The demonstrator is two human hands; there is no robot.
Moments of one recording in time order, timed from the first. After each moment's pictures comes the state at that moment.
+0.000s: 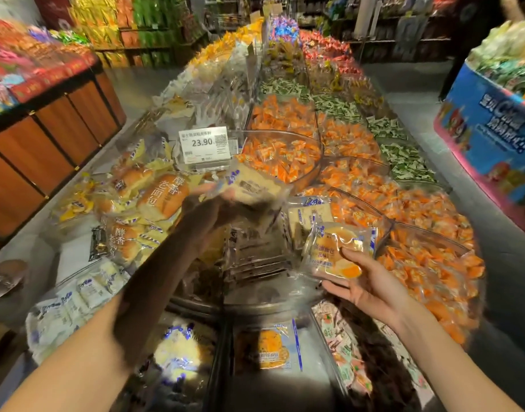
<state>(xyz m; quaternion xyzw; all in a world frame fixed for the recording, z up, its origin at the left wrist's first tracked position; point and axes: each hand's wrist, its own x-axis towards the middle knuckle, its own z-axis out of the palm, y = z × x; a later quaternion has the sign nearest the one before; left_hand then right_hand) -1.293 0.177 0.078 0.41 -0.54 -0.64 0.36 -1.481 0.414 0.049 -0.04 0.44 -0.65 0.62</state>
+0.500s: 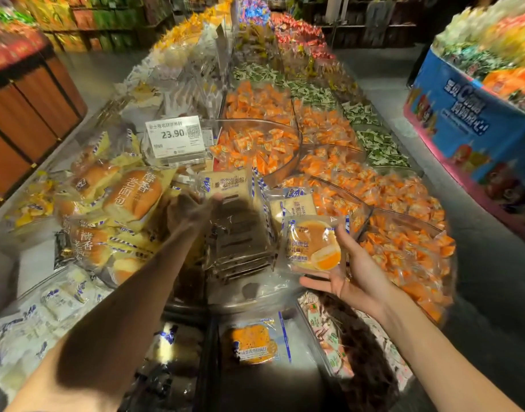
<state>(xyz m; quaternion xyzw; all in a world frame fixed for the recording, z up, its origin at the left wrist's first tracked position) -1.323 0.151 0.039 0.59 -0.70 -0.31 0.26 -1.475 0.412 0.055 -0.06 0.46 -0.64 0.61</state>
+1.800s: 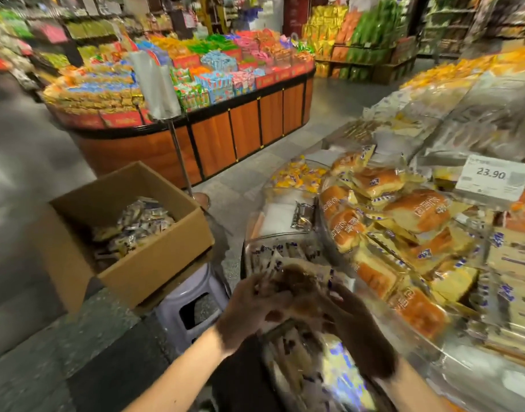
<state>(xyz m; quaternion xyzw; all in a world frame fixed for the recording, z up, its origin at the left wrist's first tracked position) -0.919 0.275 0.027 0.53 -0.48 -0.57 0.41 -1.111 0.277 0.013 -0.42 0.48 -0.41 0.65</state>
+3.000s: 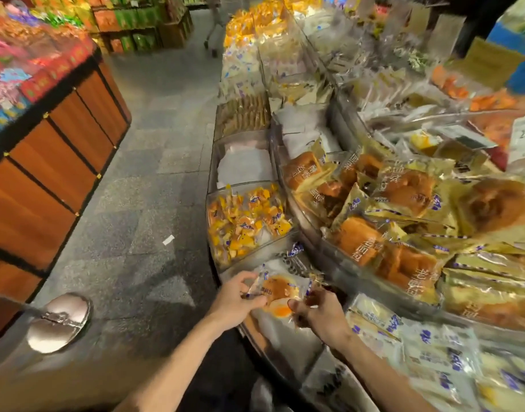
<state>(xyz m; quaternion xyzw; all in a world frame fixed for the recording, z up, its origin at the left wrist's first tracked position) -0.807 -0.224 -0.071 0.43 -0.74 -0.52 -0.01 -0.944 -0.073 -0.073 -0.13 0.76 -0.49 0.41</state>
